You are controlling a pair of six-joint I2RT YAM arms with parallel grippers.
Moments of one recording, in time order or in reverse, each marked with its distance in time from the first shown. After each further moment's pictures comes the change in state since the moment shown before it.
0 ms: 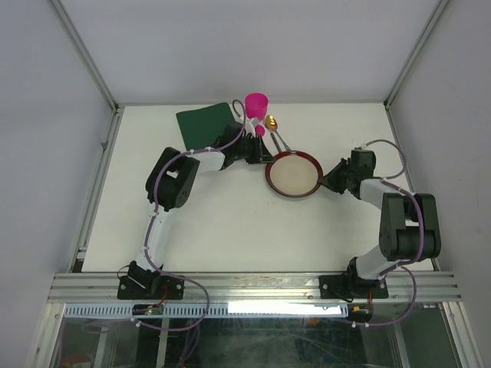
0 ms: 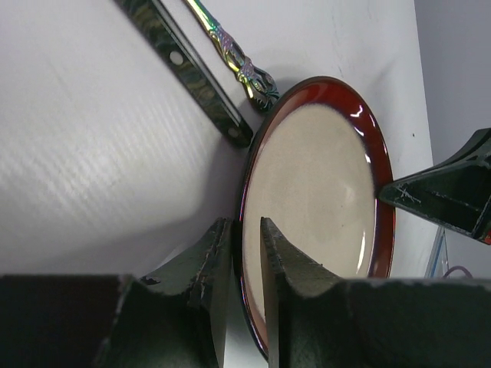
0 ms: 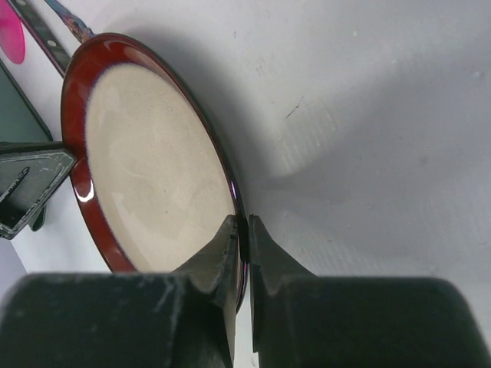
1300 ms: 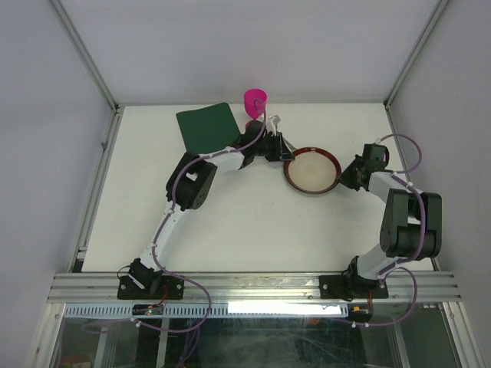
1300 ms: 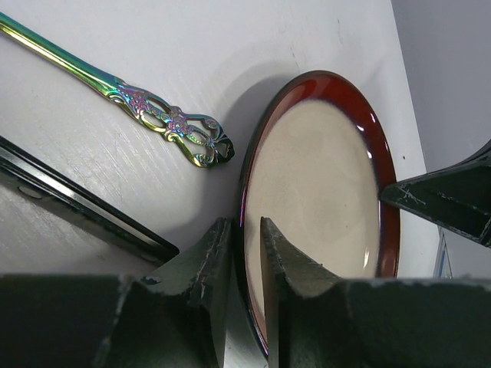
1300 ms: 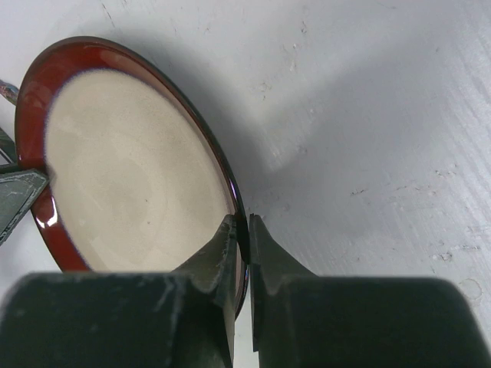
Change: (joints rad) left arm -0.100 0.223 0.341 -0.033 -0.034 -0.041; right arm -0.113 0.023 0.103 -0.144 0.143 -0.131
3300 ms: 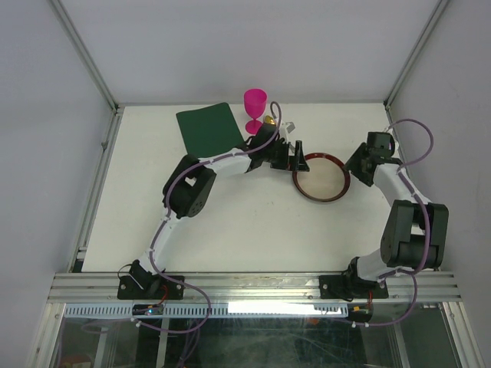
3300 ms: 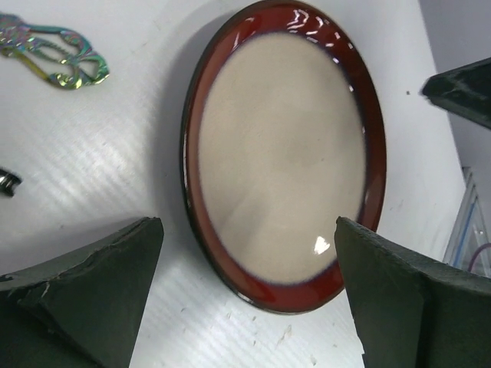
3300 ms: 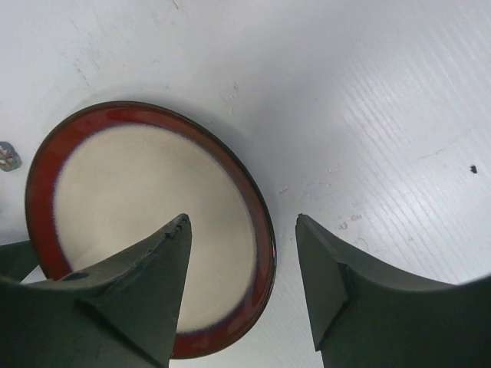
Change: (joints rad) left arm -0.098 -0.136 -0.061 -0.175 -0.052 0.138; right arm 0.009 -0.062 0.146 -0.239 0.262 -0.081
